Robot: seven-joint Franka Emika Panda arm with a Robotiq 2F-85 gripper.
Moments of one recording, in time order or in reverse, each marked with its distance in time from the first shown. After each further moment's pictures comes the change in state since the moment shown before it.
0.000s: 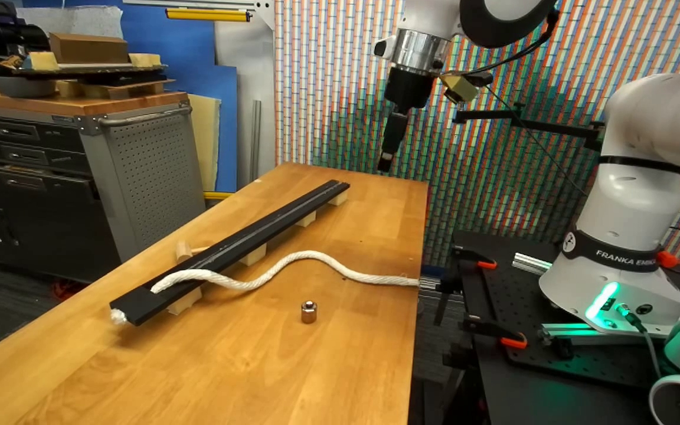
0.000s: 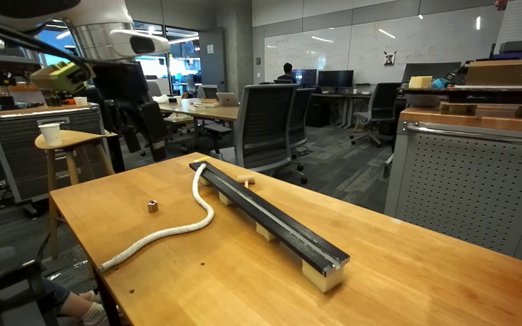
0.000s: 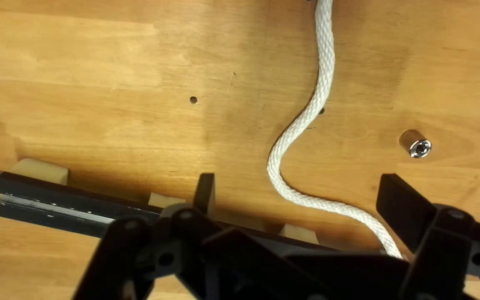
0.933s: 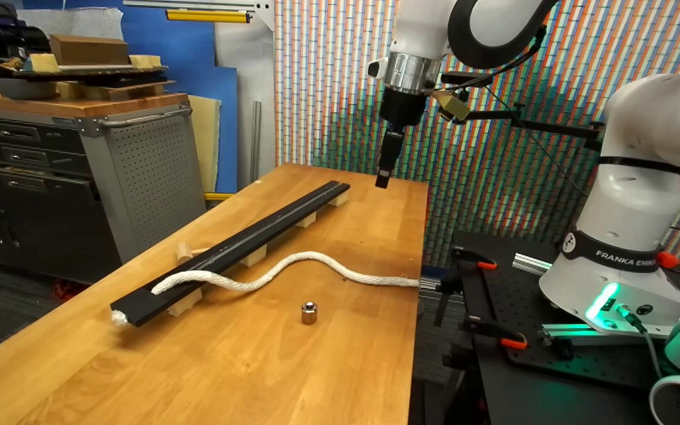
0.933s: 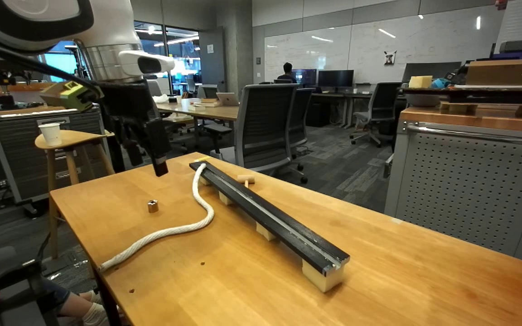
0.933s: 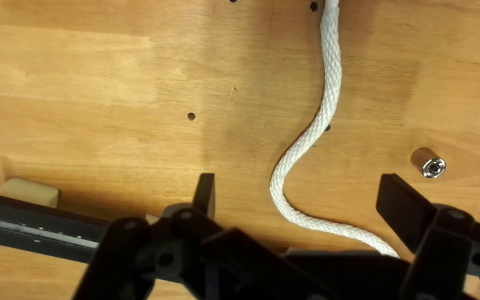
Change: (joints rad) arm 0.000 0.085 0.003 0.000 -0.009 0.042 0.012
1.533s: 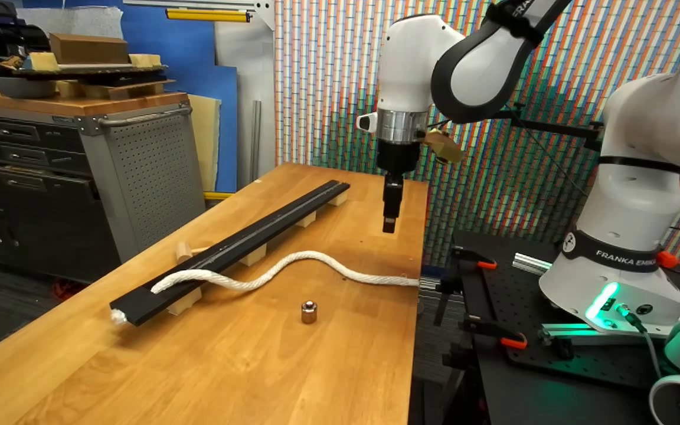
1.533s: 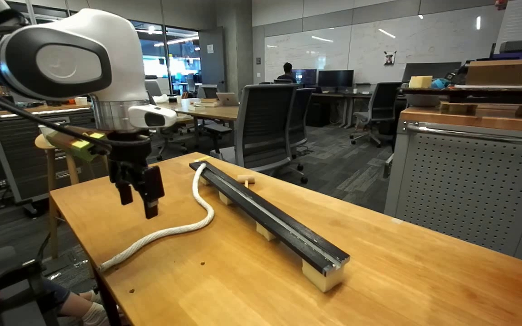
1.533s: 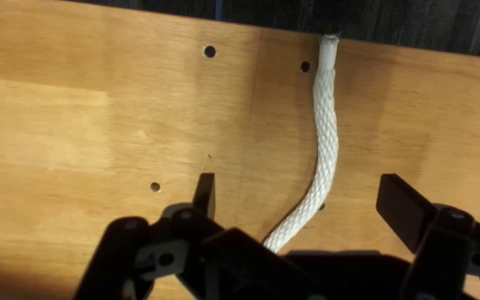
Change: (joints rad) arm 0.023 0.231 0.027 -0.003 0.000 0.086 0.002
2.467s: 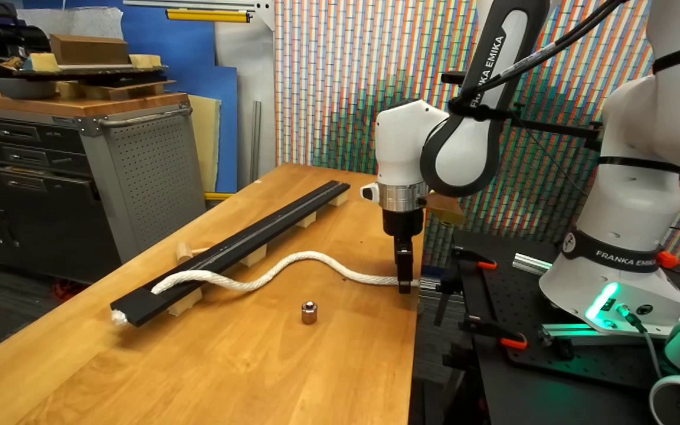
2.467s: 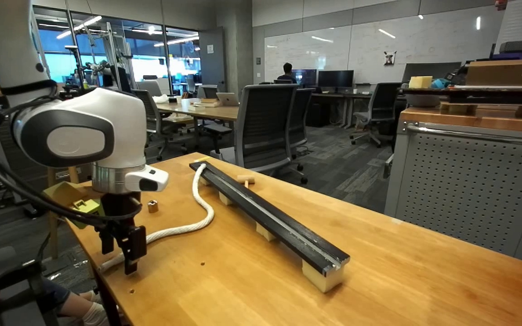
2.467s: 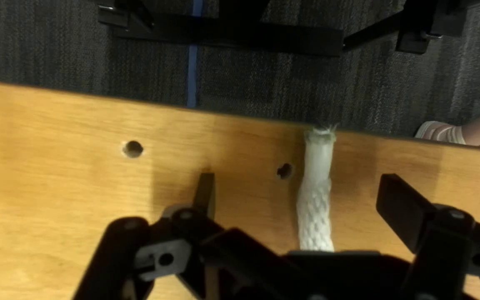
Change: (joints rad) arm 0.010 0.339 0.053 0.003 0.111 0.191 -0.066
